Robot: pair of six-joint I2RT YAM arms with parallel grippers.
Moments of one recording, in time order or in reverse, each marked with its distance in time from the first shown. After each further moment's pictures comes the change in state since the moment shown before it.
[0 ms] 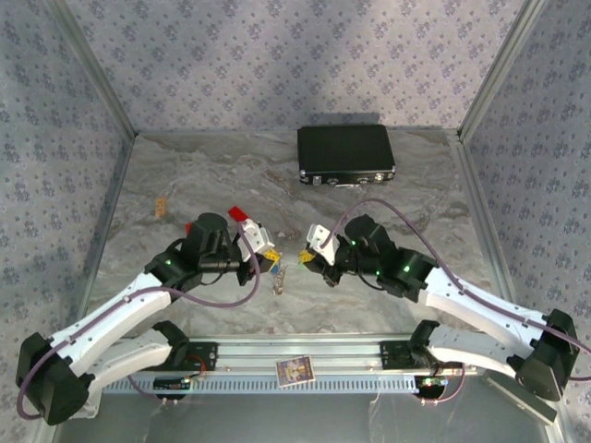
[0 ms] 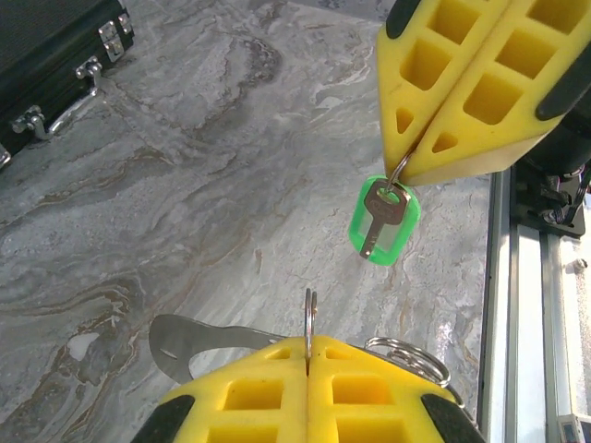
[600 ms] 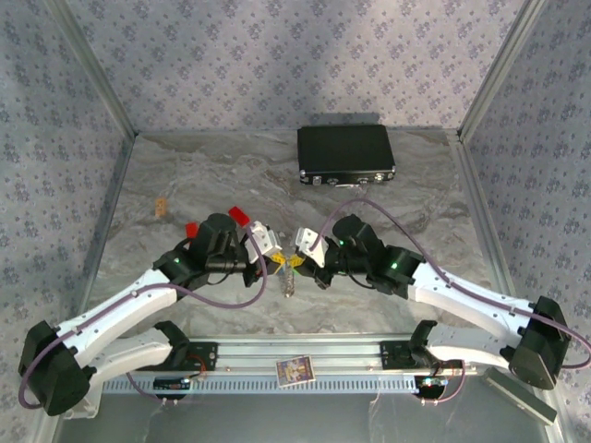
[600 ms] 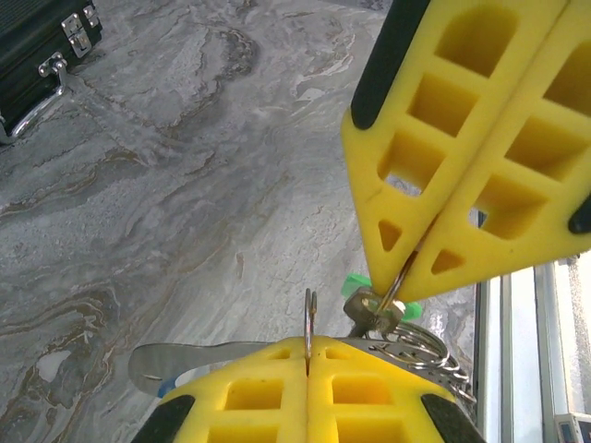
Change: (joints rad) left arm -0.038 0.046 0.008 0.034 -0.012 0.003; right arm 0.039 0.074 0.017 0.044 -0.029 -0.003
